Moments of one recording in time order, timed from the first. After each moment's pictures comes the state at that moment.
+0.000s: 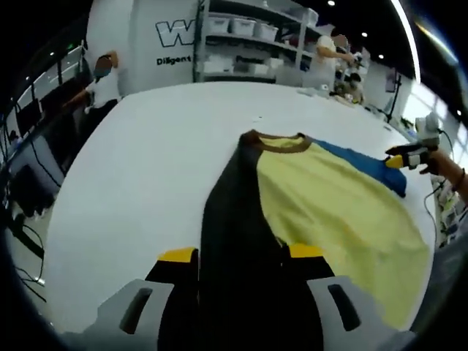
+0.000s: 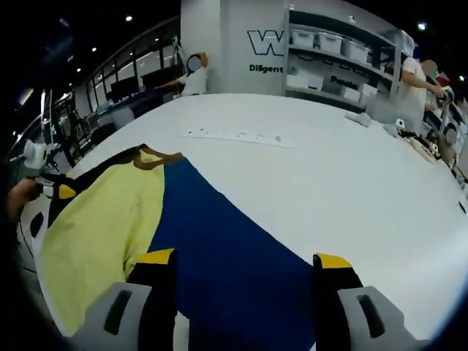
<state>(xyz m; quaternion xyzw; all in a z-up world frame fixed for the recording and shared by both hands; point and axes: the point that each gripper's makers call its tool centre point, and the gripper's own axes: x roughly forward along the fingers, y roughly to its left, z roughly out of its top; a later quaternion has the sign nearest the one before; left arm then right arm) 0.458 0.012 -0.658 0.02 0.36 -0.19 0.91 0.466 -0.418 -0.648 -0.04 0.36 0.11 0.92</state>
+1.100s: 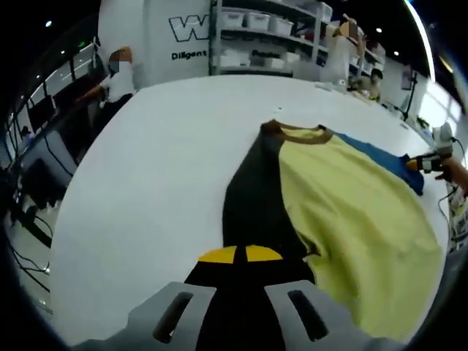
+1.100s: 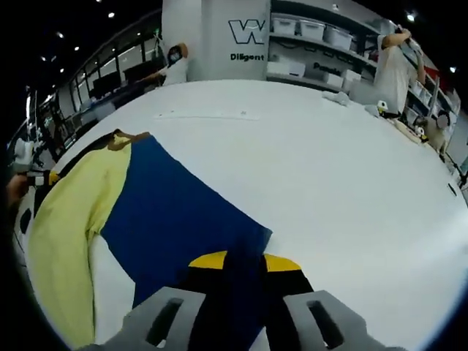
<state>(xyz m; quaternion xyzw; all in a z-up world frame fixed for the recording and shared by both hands) 0.461 0.026 -0.670 0.04 0.38 -0.14 0.92 0.450 -0.466 -0.675 -0.07 0.39 0.07 0.91</state>
